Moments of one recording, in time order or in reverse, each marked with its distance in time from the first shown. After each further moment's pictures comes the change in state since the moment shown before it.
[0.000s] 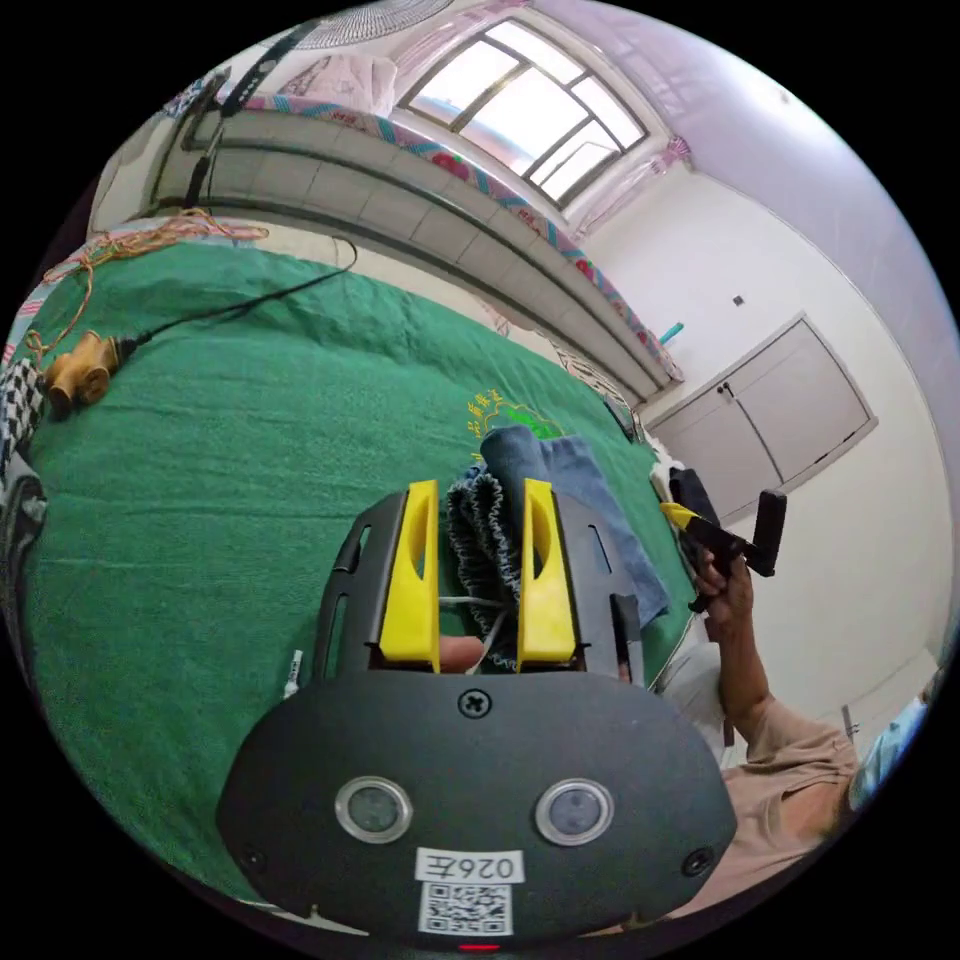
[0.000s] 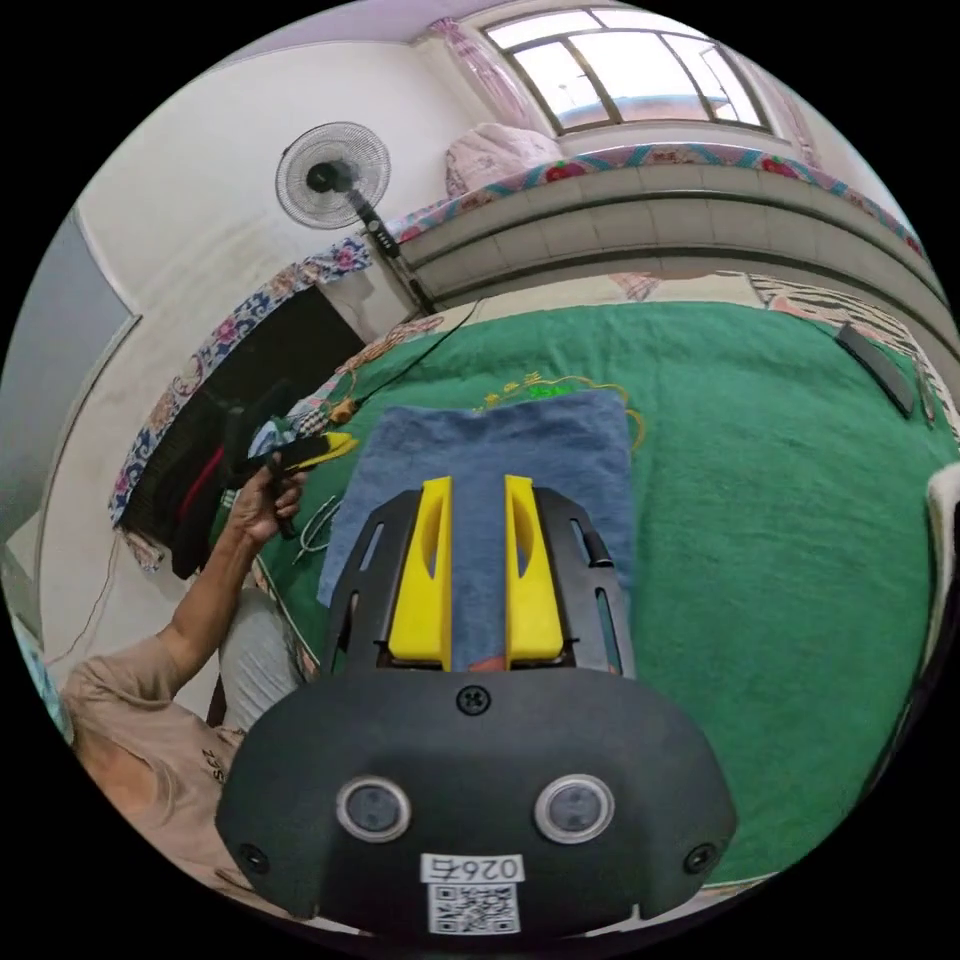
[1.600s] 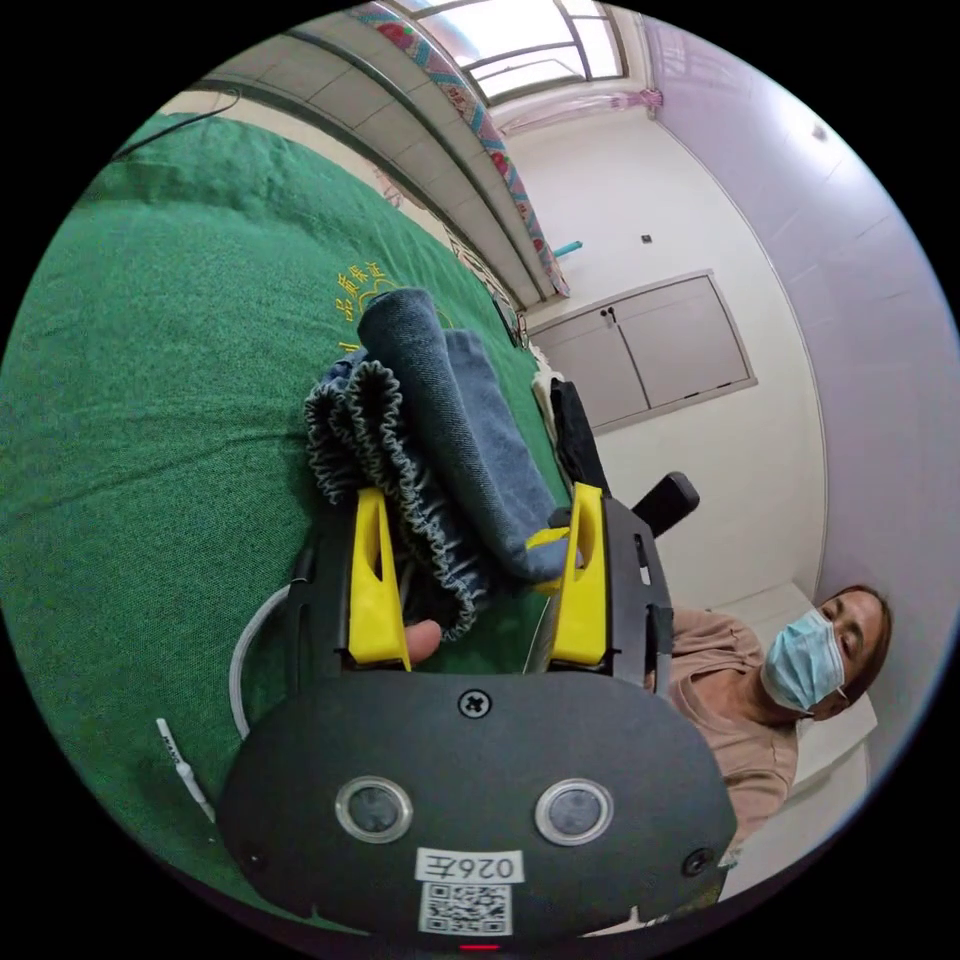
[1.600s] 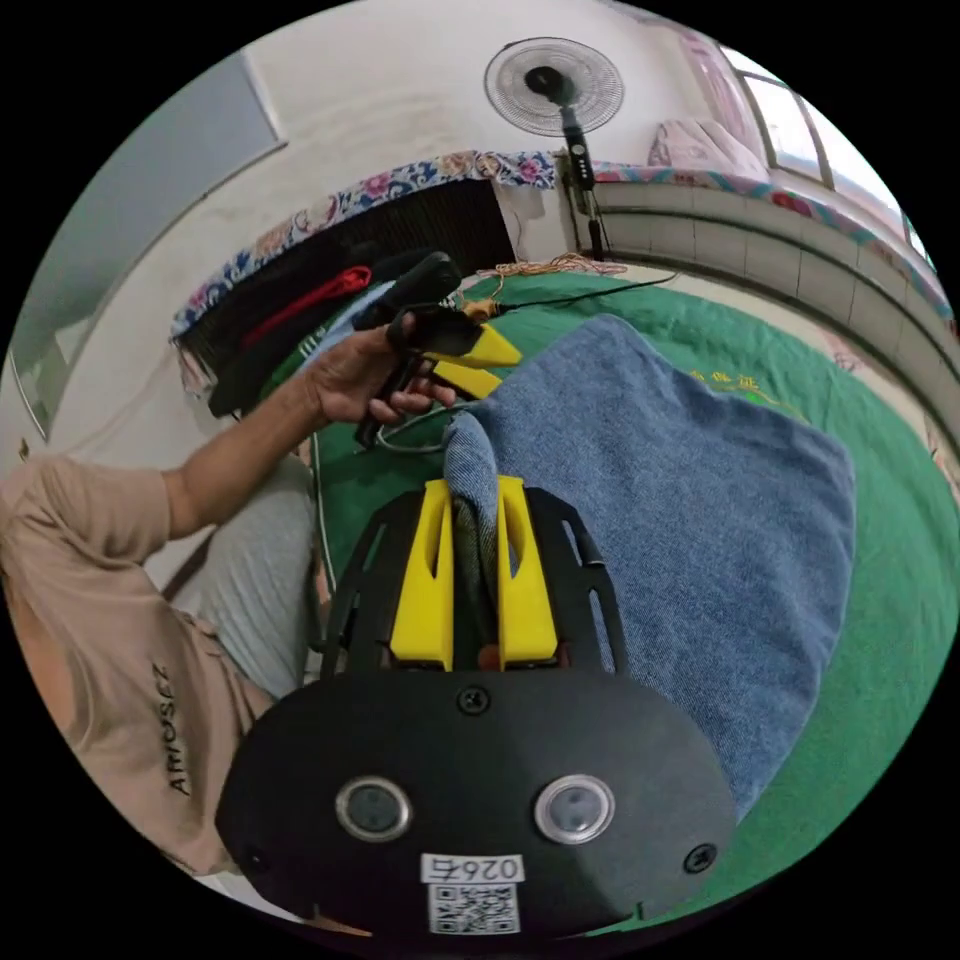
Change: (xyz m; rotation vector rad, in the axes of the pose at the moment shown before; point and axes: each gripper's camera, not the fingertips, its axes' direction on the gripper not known) left arm -0.057 -0.217 0.055 -0.304 0.420 0.046; right arm -0.055 -0.069 -0.240 -0.118 -0.194 -0.369
